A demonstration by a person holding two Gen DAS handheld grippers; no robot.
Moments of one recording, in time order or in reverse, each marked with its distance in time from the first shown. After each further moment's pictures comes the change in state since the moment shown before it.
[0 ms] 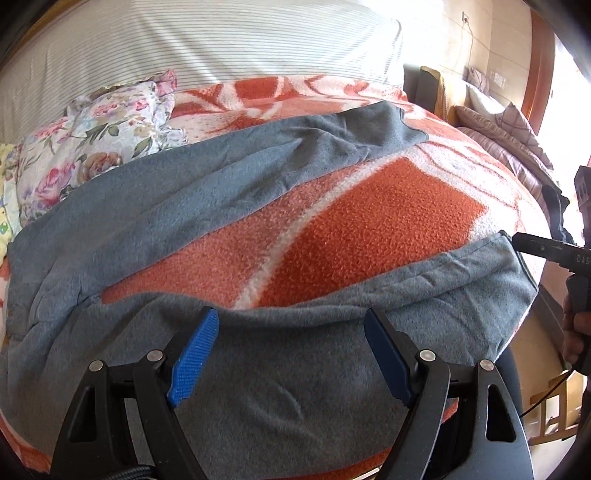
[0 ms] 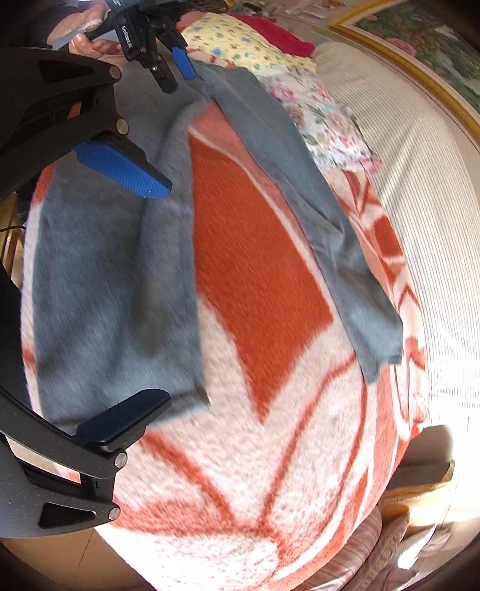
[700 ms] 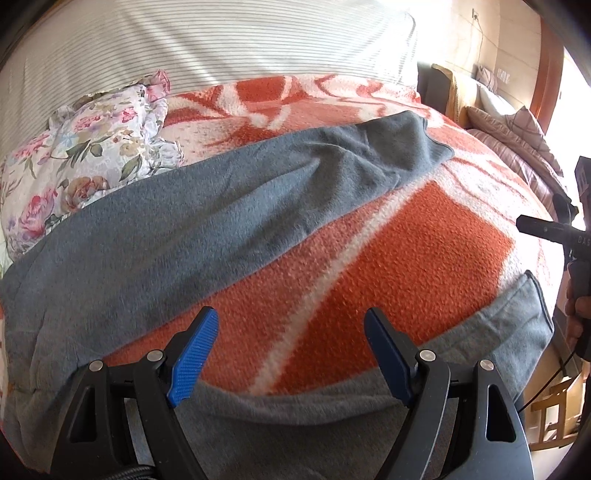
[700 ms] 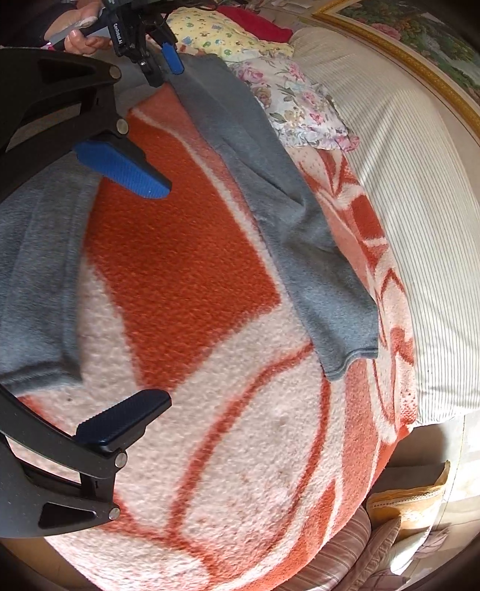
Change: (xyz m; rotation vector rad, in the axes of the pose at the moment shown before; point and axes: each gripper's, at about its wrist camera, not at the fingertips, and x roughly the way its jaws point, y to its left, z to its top) left arm 0.047 0.023 0.068 0.000 0.031 0.013; right arm 0.038 -0.020 0.076 0.018 -0.012 0.009
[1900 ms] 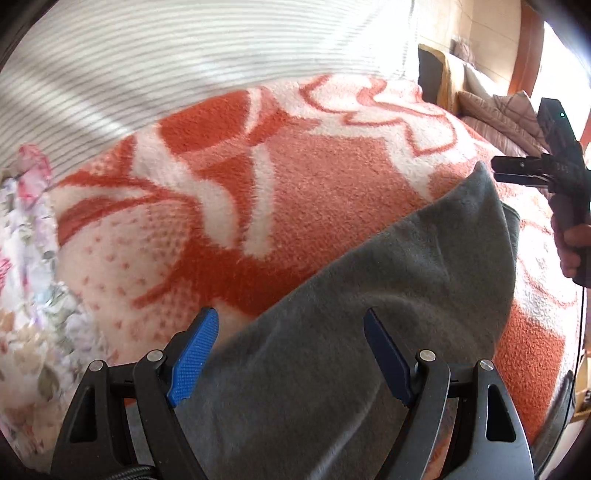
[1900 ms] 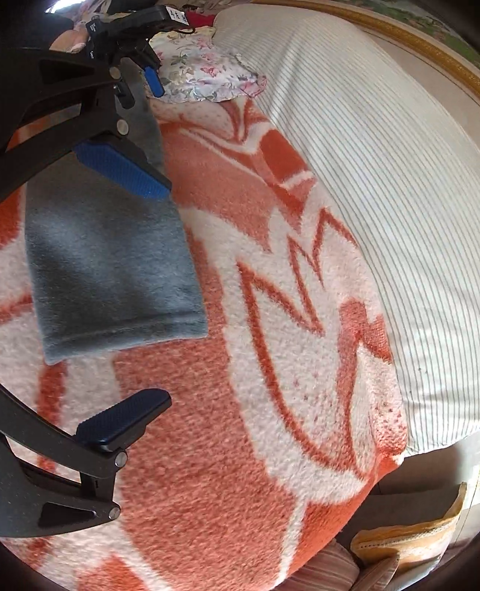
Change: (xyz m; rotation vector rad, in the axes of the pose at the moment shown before) left arm 0.180 0.026 0.214 0.177 0.069 -0.115; right arm 0.152 -0.075 0.223 0.042 0.044 0.066
